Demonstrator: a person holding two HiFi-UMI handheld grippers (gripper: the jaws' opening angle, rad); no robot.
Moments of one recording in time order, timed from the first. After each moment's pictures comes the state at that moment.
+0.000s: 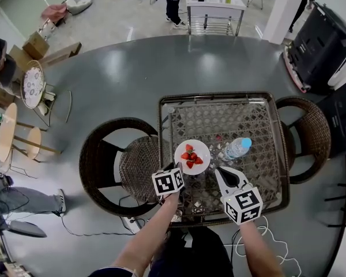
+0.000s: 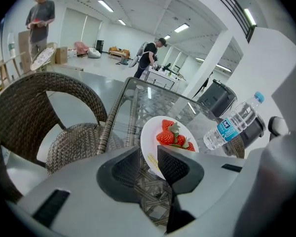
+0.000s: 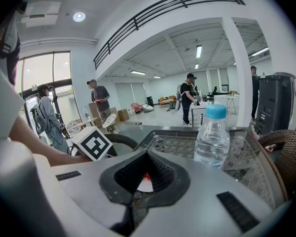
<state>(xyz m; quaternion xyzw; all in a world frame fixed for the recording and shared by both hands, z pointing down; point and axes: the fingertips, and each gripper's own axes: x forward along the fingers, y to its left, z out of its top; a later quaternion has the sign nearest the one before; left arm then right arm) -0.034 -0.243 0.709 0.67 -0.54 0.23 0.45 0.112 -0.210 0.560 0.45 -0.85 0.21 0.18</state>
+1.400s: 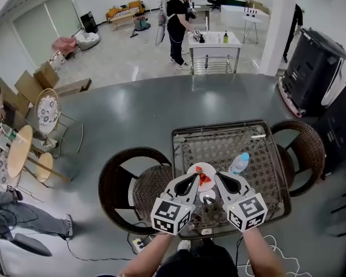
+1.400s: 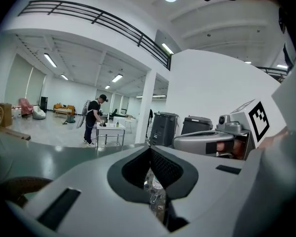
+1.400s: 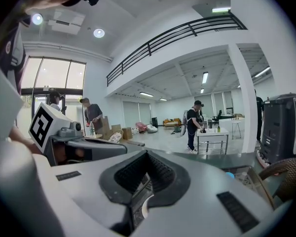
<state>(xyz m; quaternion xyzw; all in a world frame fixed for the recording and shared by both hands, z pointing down) 0.007 -0.207 0.425 0.90 -0.40 0.08 0.14 0.066 -0.204 0.421 0.46 -0.88 0.11 0.09</state>
